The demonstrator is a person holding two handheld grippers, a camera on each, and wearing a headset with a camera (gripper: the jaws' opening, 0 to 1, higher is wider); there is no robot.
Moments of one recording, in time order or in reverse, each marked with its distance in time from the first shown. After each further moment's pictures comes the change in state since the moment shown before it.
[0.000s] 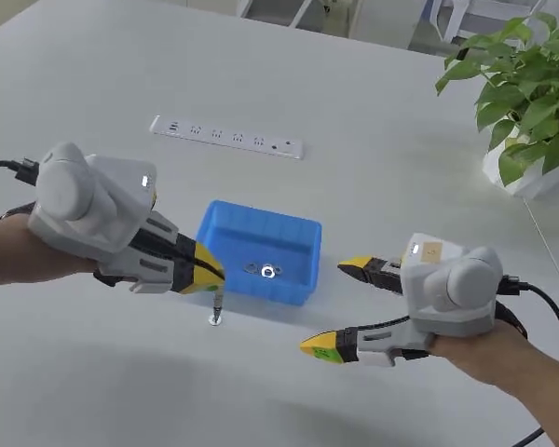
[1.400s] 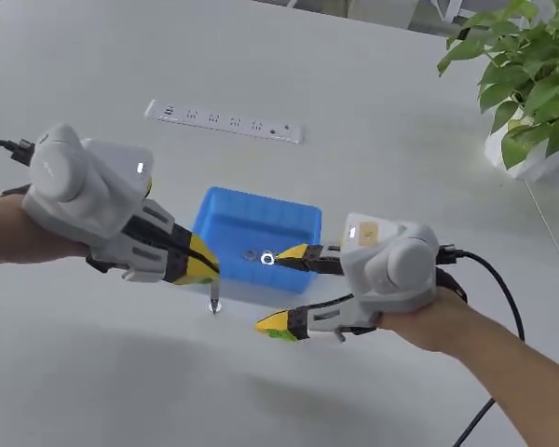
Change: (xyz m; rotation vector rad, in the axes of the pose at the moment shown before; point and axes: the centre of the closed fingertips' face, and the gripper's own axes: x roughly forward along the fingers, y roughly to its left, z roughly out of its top) left arm 0.001 -0.001 -0.009 0.008 0.019 -0.069; right arm 0.052 0.036 0.034 -0.165 -0.024 0.160
